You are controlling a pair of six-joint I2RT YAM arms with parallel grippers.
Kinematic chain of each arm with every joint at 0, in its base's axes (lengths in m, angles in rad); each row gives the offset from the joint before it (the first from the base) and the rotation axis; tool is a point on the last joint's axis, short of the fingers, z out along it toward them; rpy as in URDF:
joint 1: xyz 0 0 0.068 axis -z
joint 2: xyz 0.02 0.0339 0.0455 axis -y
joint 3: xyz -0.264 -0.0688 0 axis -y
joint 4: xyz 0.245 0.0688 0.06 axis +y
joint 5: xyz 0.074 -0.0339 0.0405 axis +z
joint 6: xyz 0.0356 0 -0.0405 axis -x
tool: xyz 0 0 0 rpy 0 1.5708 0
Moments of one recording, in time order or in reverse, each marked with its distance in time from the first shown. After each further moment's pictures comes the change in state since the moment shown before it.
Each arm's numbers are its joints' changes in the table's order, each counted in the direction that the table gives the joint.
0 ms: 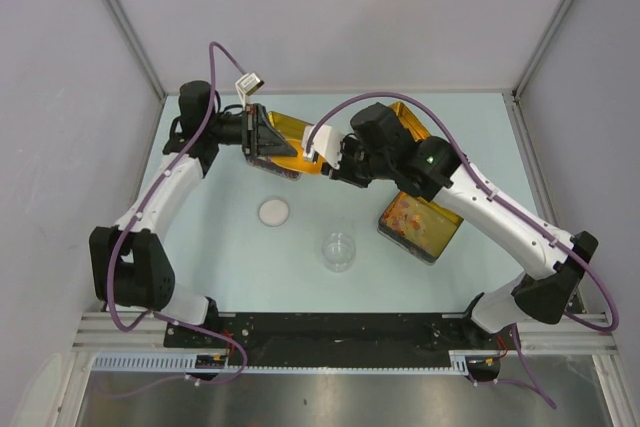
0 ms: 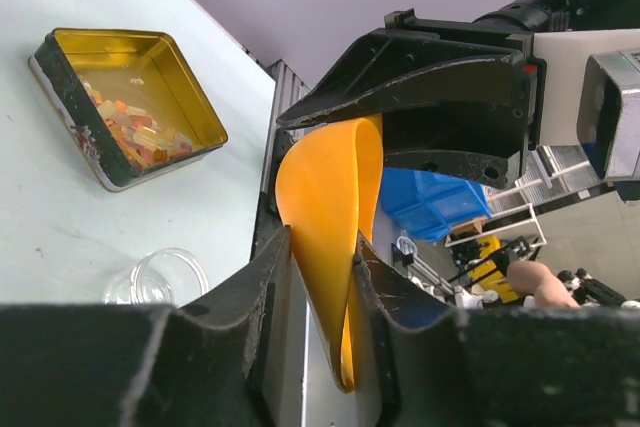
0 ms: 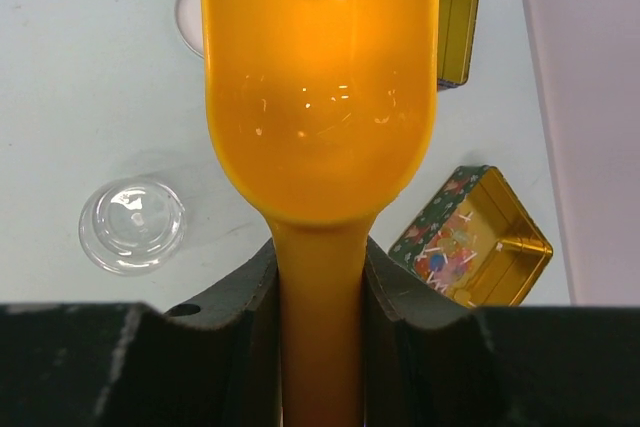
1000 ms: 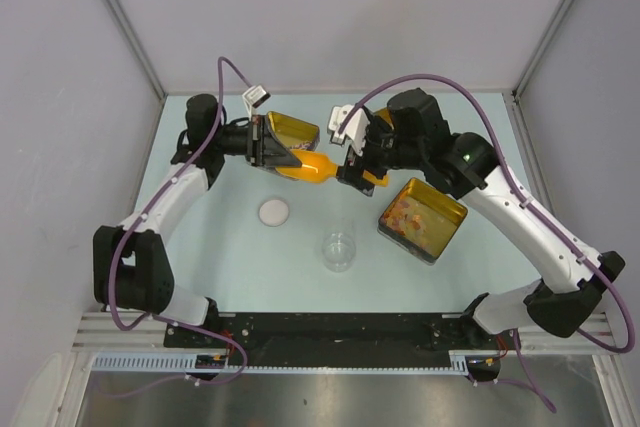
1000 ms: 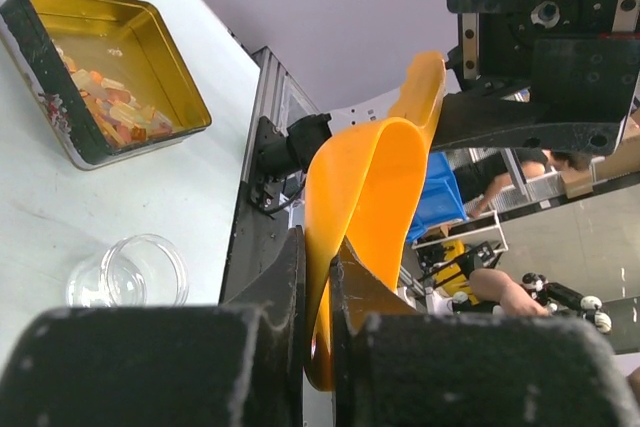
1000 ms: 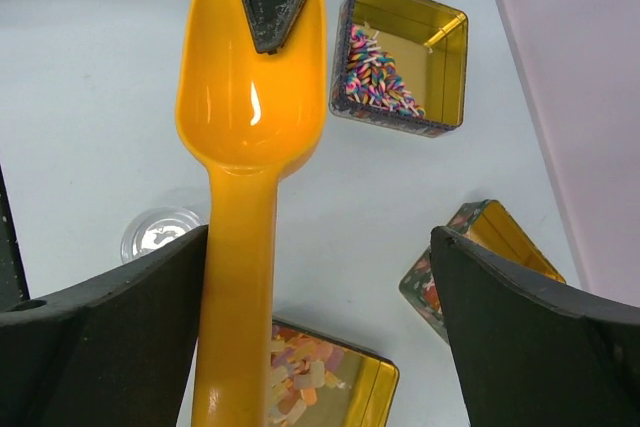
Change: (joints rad) left arm 0.024 0.013 -0.129 -0.162 0.013 0.144; right arm 0.109 0.092 0.022 0.001 0.215 -0.040
